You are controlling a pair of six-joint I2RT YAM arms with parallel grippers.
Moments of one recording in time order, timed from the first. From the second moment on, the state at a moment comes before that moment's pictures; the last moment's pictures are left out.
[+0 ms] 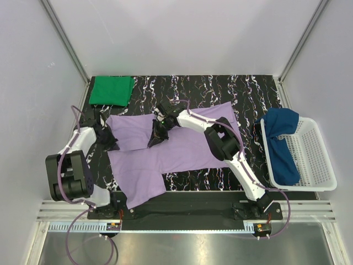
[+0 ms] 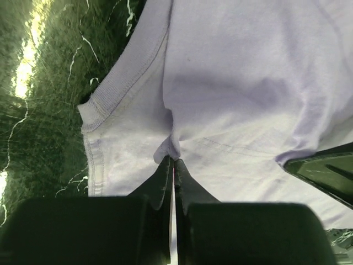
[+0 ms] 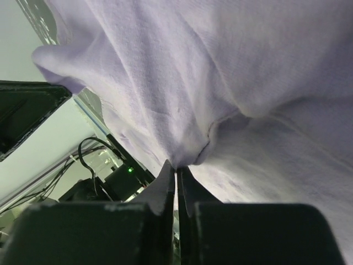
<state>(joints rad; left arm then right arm) 0.19 1.46 0.87 -0.64 0.20 -0.44 0.75 2.51 2.04 -0.58 -0.69 0.83</state>
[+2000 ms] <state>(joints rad) -0.26 1.50 0.98 -0.81 -0.12 -0.82 -0.05 1.31 0.82 -0.90 -0.09 0.65</state>
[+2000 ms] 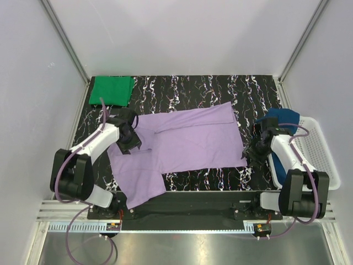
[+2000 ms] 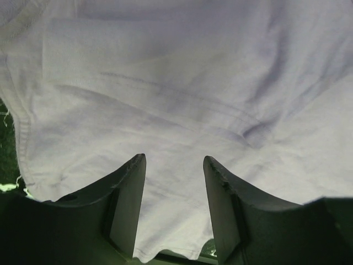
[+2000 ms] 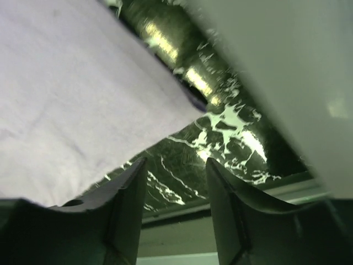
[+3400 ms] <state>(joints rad) -0.15 2.06 1.52 -0.85 -0.21 -0.78 0.10 1.43 0.98 -0.76 -0.07 0.59</state>
